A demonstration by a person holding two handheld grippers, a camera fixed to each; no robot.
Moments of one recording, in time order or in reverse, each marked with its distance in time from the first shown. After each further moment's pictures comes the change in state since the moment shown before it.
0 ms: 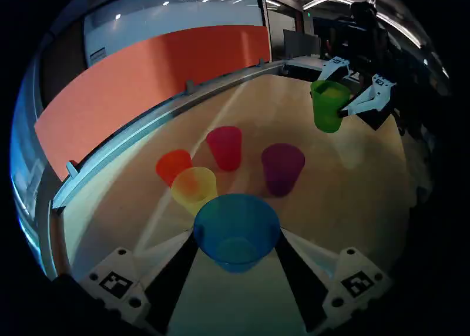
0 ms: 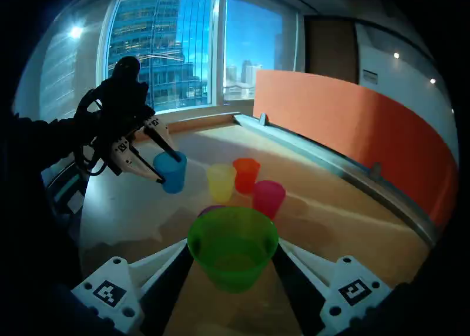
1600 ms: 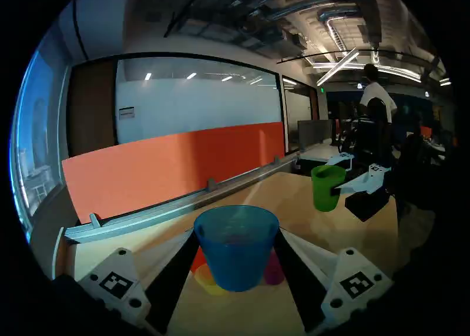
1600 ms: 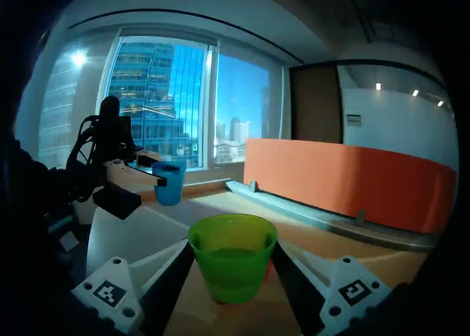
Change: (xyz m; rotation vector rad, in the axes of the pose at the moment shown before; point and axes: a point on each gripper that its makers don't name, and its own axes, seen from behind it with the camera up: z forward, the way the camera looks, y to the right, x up) left arm 0.143 -0.010 -0.104 0.102 0.514 -0.084; right arm 0.102 -0.016 -0.045 -0.066 0.364 0.015
